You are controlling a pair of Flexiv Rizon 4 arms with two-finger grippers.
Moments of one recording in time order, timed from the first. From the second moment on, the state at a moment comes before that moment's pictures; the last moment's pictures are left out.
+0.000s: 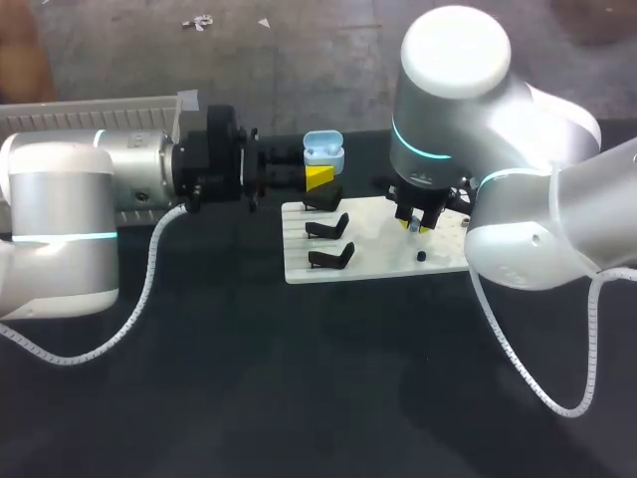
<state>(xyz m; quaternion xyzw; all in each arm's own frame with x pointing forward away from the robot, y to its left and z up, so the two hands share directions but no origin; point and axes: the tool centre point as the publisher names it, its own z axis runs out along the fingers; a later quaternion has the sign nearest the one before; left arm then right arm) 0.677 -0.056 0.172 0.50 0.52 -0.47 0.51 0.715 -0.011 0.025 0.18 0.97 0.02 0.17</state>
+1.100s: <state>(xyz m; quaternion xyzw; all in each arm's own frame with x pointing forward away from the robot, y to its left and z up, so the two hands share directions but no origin) 0.677 -0.056 0.172 0.50 0.52 -0.47 0.51 0.672 -0.022 0.076 0.13 0.98 0.03 0.15</state>
